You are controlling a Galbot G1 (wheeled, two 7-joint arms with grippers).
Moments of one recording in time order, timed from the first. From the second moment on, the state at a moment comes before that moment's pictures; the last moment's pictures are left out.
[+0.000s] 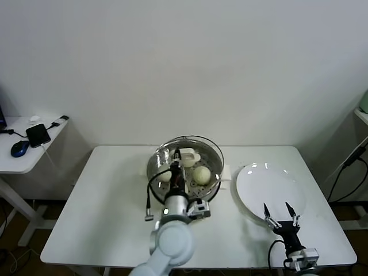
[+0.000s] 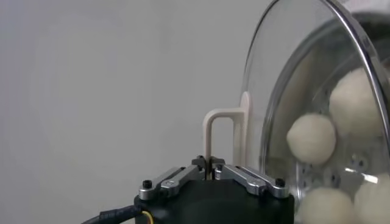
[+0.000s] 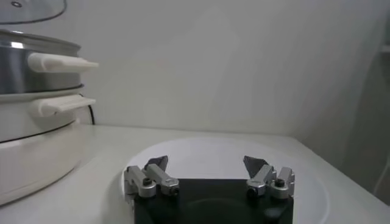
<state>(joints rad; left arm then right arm) 1.03 -1.47 0.14 -1.92 1.51 0.73 0.24 -1.47 1.28 0.66 1.58 0.27 0.24 -0.12</state>
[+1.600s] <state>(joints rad) 1.01 -1.46 0.12 -1.80 1.54 0.69 0.19 -1.46 1.31 0.66 1.57 0.24 0.30 -0.11</state>
